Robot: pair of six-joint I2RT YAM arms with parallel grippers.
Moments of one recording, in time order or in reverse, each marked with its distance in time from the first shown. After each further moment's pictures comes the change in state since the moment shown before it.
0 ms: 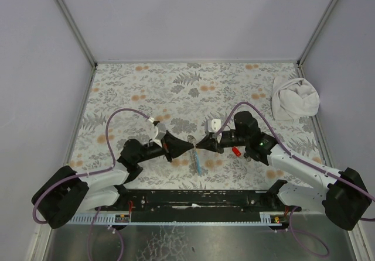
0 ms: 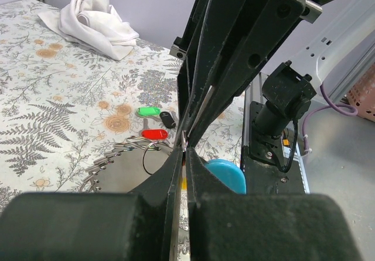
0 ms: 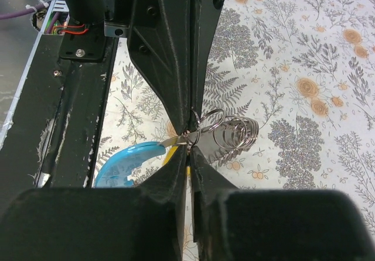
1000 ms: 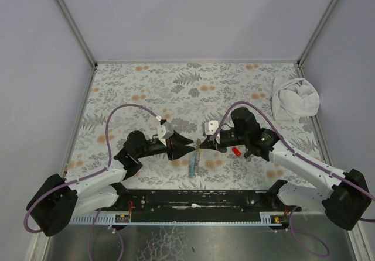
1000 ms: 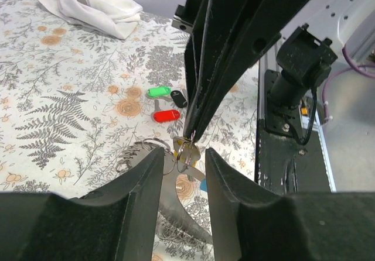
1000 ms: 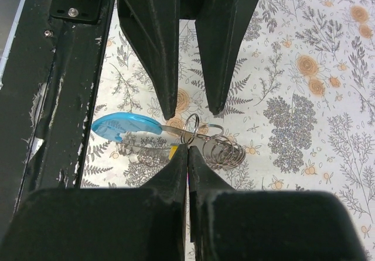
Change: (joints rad) left arm 0.001 -0.092 0.110 -0.348 0.046 0.181; right arm 0.002 0.003 0.112 -0.291 0.045 -0.179
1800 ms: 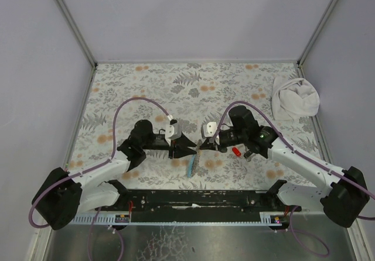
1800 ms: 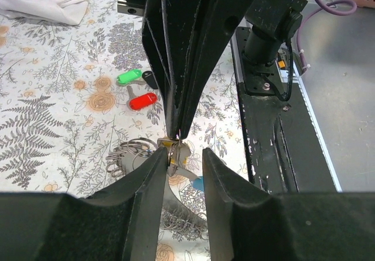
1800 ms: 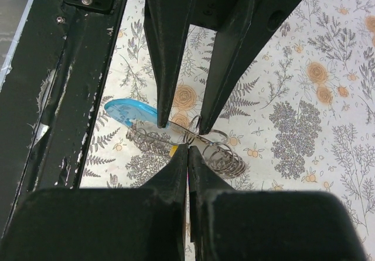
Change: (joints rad) left arm 0.040 0.081 0.153 -0.245 0.282 0.220; right arm 0.000 0.029 0.056 -0.105 -0.045 -0.112
